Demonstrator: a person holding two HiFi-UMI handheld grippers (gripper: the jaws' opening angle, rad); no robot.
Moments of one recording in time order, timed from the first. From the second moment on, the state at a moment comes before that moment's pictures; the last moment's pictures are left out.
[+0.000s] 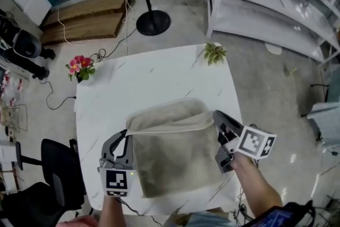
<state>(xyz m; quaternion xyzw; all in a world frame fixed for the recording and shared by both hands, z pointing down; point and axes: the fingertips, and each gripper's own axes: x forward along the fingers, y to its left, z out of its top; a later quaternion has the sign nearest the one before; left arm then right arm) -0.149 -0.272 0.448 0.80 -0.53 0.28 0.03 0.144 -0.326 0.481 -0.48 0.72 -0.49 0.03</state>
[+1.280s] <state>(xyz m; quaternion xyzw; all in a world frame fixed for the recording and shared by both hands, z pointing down) -0.170 -0.293 0.482 0.78 -0.55 0.21 0.20 0.102 -0.356 0.468 -0.39 0.87 -0.27 -0.14</state>
